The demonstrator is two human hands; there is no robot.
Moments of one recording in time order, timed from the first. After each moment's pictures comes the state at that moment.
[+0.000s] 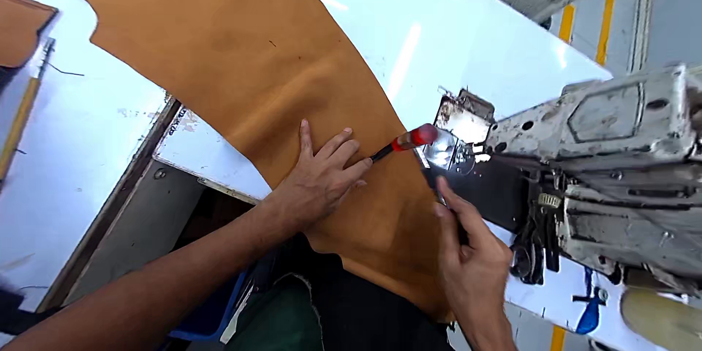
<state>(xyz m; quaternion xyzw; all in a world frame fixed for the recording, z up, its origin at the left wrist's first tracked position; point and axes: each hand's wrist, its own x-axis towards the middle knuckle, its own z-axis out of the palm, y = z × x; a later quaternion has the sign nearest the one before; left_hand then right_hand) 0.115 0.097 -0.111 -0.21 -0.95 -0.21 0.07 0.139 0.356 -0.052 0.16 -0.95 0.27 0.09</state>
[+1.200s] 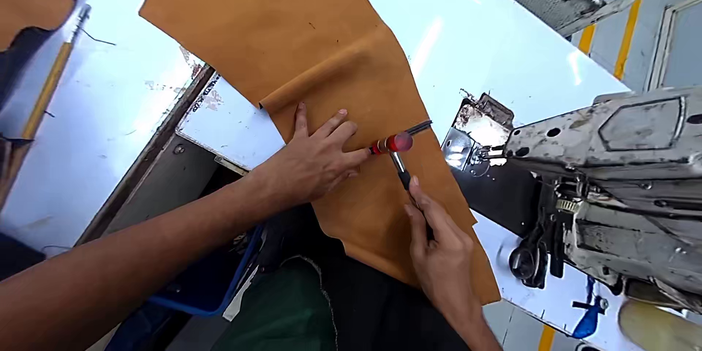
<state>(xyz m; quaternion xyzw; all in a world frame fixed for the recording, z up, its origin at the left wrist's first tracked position) 0.124 0.054 -0.090 -0.22 -0.96 -0.18 -0.03 0.154 0.333 -0.070 0.21 -0.94 0.27 0.05</state>
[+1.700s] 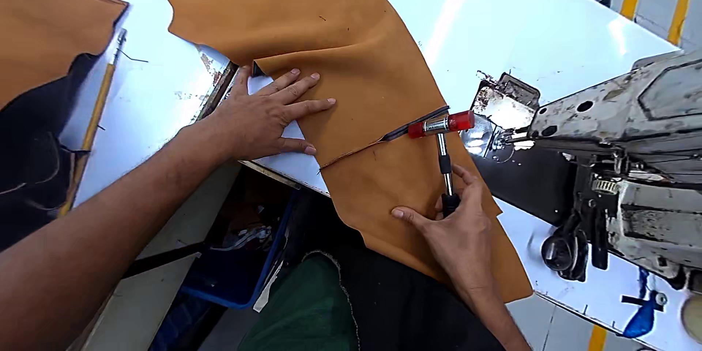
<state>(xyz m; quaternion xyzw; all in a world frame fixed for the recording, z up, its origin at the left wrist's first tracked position) 0.109 -0.044 -0.075 -0.14 -0.97 -0.08 -0.15 0.148 0.325 -0.076 -0.01 -0.96 0.25 -0.08</state>
